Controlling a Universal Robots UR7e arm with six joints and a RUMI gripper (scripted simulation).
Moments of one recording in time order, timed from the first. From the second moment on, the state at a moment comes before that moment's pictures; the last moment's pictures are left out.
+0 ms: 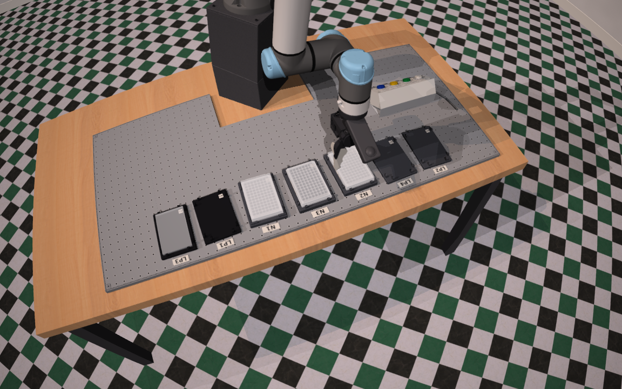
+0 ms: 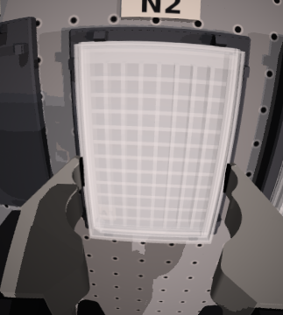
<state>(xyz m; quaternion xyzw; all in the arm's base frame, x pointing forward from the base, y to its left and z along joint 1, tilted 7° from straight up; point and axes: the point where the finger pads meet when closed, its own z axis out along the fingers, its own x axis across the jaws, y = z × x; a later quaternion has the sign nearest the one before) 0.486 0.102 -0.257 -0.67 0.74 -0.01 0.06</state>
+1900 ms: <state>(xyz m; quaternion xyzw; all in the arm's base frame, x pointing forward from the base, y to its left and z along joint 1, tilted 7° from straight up) 0.486 0.102 -0.257 -0.67 0.74 -0.01 0.06</state>
